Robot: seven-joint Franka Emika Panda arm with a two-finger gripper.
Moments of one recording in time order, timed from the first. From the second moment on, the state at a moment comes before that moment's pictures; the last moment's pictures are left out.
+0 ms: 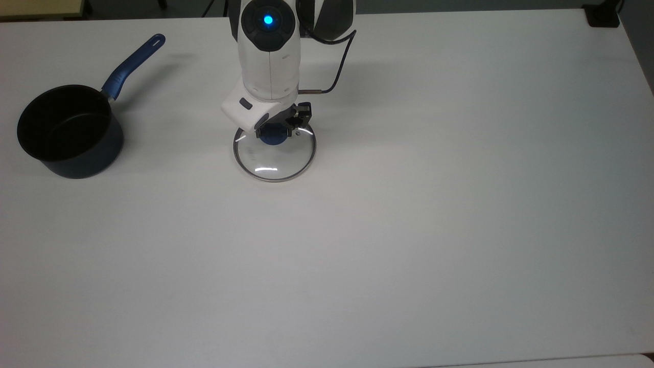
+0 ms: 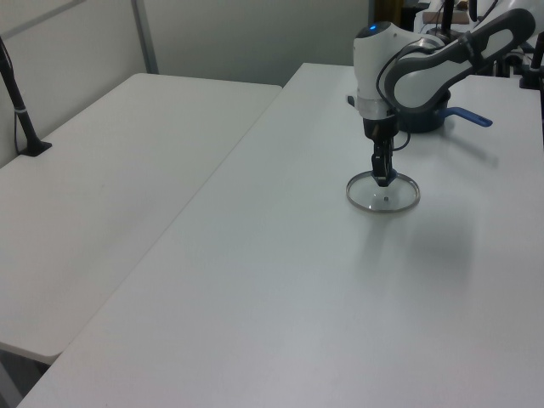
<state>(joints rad) 0.10 0.27 -0.05 -1.92 -0.08 2.07 -0.03</state>
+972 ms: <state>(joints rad) -0.21 0.26 -0.13 -1.57 -0.09 1.90 -0.31</state>
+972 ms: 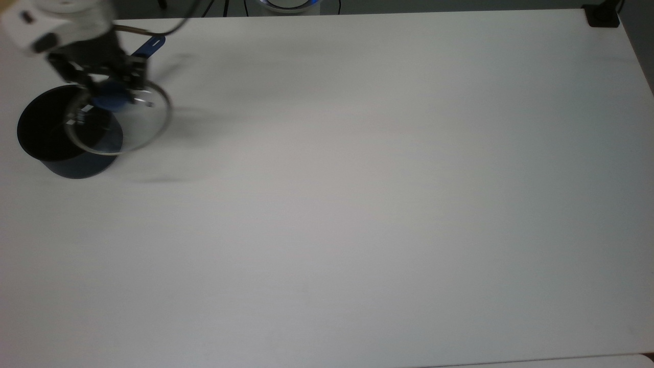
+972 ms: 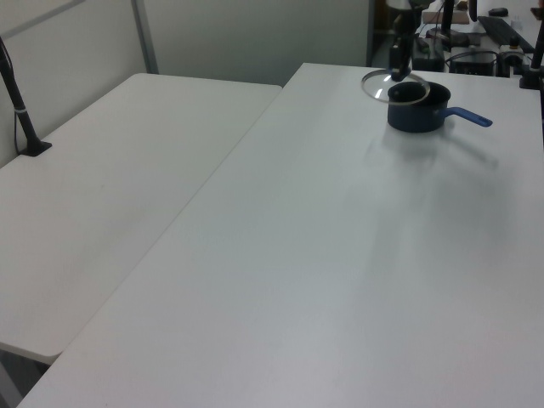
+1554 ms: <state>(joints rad) -0.36 0.40 -0.15 -1.46 -0.09 1.92 -0.50</state>
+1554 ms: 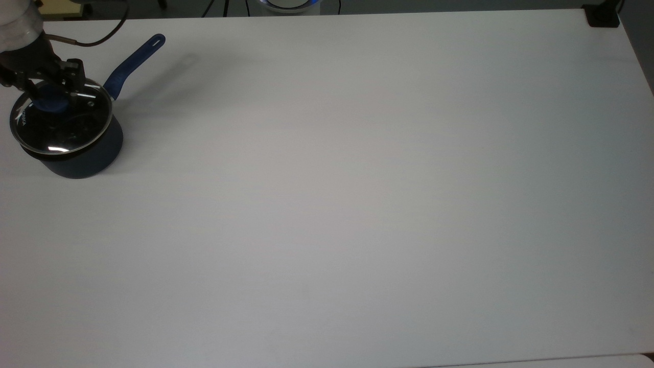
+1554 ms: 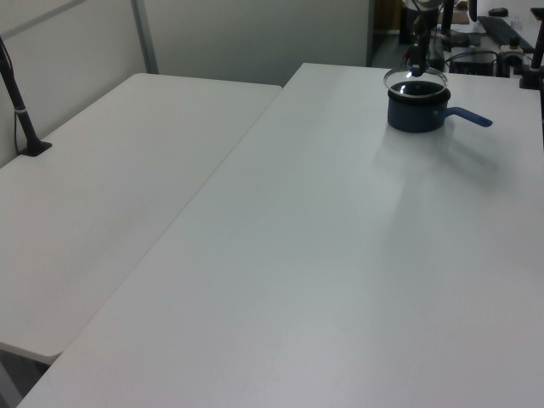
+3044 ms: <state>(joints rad) -0.38 0.44 -0.15 -1.47 -0.09 1.95 -0.50</state>
